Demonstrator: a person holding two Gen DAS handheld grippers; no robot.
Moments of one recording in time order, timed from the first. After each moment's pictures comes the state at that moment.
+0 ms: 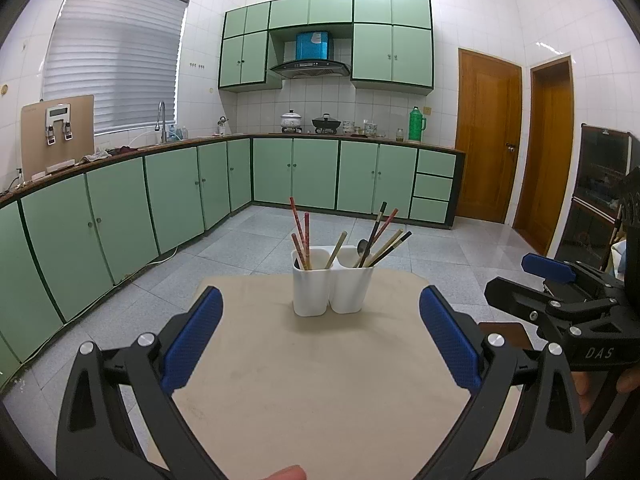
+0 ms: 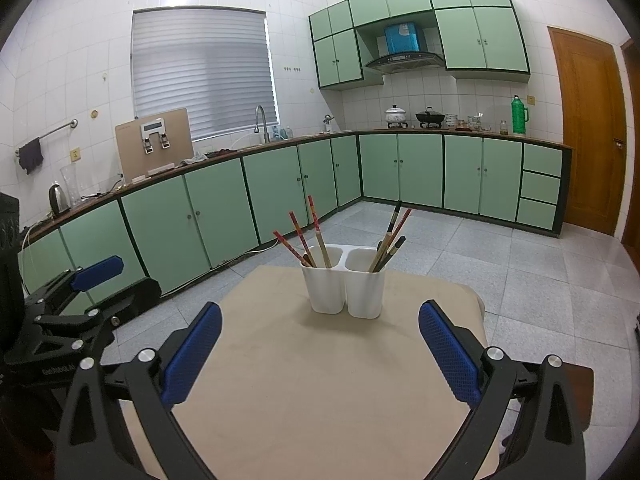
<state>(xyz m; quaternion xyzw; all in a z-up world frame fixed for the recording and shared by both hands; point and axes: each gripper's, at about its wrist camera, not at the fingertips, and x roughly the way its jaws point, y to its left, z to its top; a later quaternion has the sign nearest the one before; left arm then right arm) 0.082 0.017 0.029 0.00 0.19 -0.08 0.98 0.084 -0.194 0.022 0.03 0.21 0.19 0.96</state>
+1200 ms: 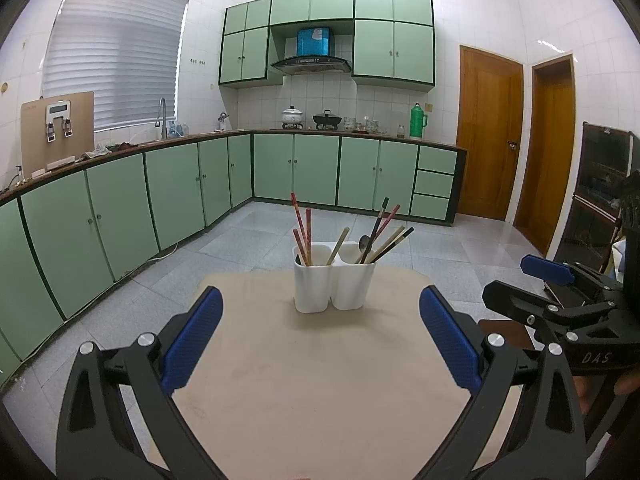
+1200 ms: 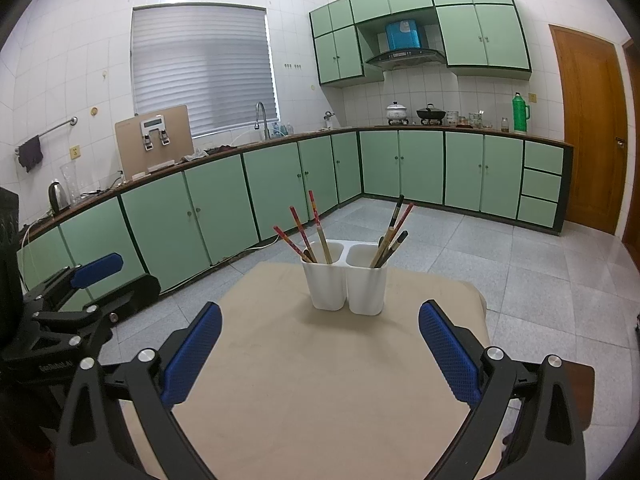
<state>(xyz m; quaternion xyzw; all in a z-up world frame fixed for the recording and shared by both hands) 0.083 0.017 0.029 -0.01 0.19 -0.08 0.98 0.085 -0.191 0.022 0.03 0.22 0.19 0.96</state>
